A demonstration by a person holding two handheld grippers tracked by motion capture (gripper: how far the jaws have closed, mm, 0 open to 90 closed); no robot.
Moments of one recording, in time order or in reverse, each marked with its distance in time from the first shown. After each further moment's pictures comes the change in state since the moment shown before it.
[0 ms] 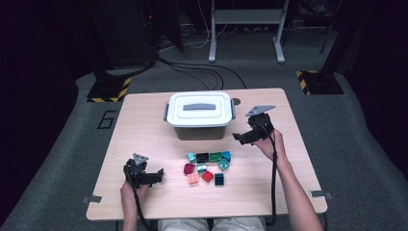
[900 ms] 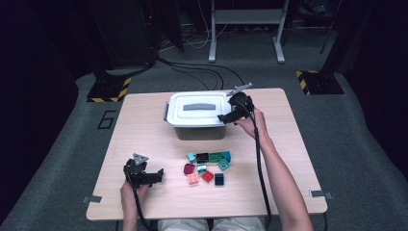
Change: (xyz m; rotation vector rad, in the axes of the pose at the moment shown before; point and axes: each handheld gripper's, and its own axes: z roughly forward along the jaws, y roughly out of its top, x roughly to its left) left arm 0.000 0.000 0.000 0.000 0.000 0.000; right arm -0.013 0.068 0.056 0.057 -0.016 -0.004
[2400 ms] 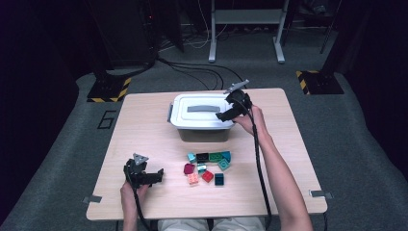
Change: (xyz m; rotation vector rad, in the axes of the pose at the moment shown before) left arm 0.000 0.000 0.000 0.001 0.000 0.005; right arm 0.004 0.015 0.001 0.014 0.005 -0.057
